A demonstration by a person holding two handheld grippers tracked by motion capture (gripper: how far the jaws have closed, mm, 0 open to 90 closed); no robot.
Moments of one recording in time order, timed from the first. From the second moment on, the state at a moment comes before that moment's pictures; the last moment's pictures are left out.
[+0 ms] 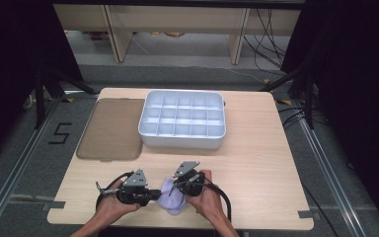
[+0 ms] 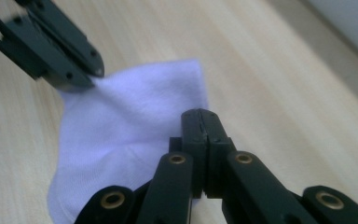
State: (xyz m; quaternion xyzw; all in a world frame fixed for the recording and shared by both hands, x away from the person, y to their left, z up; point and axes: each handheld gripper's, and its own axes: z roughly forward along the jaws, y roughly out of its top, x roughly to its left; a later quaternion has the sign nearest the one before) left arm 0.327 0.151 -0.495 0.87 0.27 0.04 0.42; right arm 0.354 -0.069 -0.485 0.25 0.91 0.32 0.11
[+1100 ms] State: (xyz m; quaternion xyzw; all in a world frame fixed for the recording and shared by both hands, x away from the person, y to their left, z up) left arm 0.310 0.130 -0.477 0.87 0.22 0.06 0.43; right arm 0.320 -0.102 -0.492 0.28 0.90 0.32 0.07
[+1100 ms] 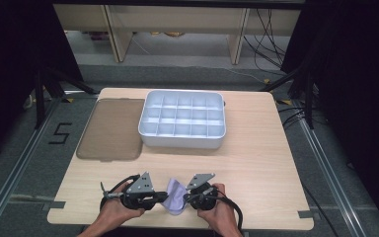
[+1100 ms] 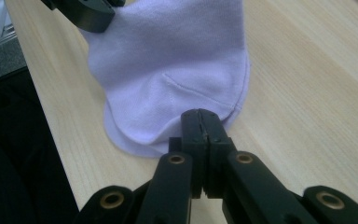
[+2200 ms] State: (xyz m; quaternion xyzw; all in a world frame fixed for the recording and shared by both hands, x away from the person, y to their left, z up) left arm 0.307 0.099 -0.495 0.89 0.20 0.04 0.41; right arm 0.340 -0.090 -0.480 0.27 0.89 0.35 0.07
